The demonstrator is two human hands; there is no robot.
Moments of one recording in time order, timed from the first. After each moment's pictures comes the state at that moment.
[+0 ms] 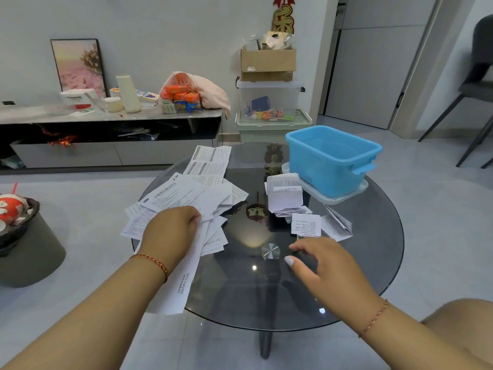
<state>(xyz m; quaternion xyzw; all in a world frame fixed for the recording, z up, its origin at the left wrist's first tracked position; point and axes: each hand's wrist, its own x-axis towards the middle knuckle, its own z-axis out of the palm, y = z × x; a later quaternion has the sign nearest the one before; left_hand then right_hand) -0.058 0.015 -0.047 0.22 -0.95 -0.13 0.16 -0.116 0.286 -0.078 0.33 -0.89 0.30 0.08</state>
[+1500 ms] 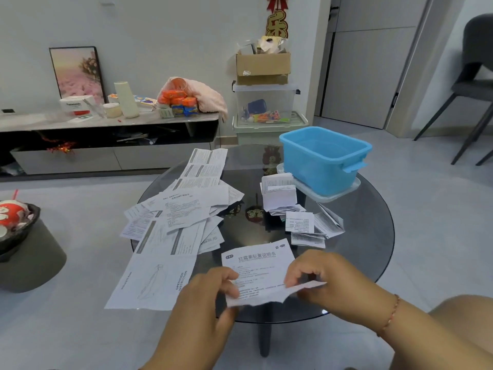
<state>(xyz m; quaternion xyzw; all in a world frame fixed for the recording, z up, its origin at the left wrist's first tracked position) 0.033 0.117 -0.077 0.13 -0.92 -0.33 0.16 -0.111 0.308 -0.068 0.45 -0.82 0.35 -0.07</state>
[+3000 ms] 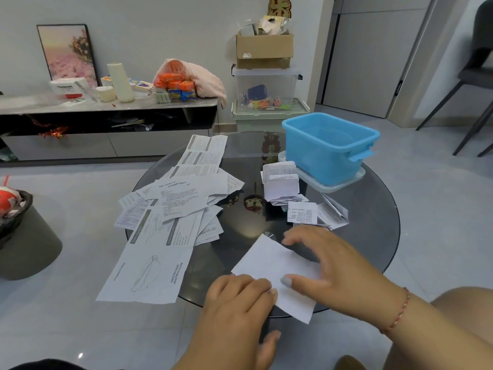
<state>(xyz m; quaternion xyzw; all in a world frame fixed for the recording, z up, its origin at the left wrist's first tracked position) 0.012 0.134 -0.122 -0.12 -0.94 -0.09 0.30 -0.105 0.303 -0.054 0.42 -0.87 0.27 -0.01</state>
